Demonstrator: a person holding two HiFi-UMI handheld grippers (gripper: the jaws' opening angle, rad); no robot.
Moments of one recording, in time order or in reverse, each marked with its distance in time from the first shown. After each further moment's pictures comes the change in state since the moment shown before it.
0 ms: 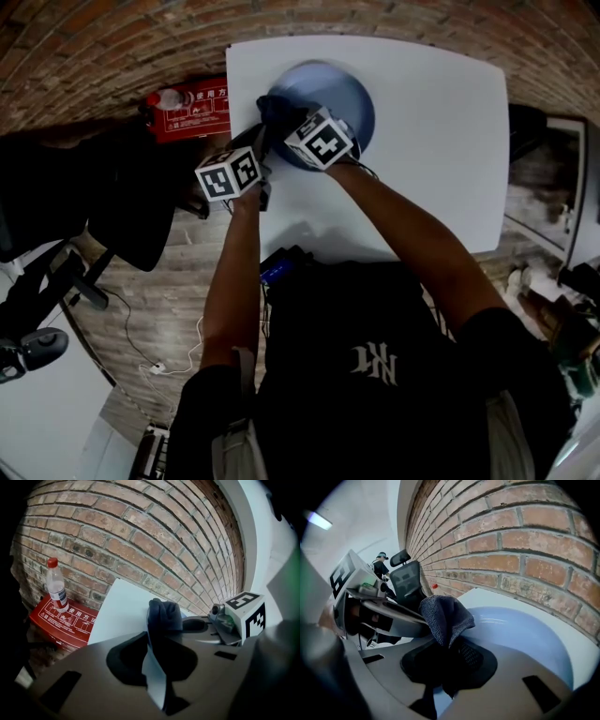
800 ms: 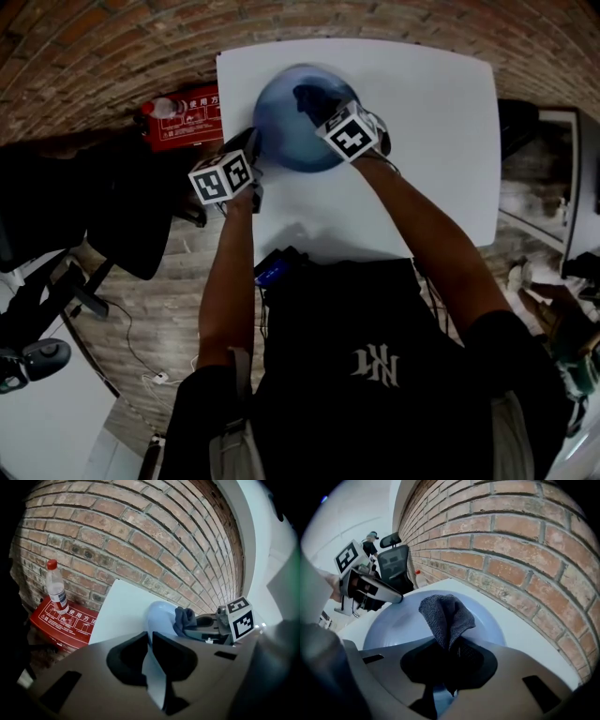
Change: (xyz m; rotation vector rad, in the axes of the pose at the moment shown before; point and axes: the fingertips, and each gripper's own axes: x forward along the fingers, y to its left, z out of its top) left arm -0.003 0.004 0.004 0.021 -0.002 0.024; right arm -0.058 -0.082 -0.041 -0.089 0.127 -0.219
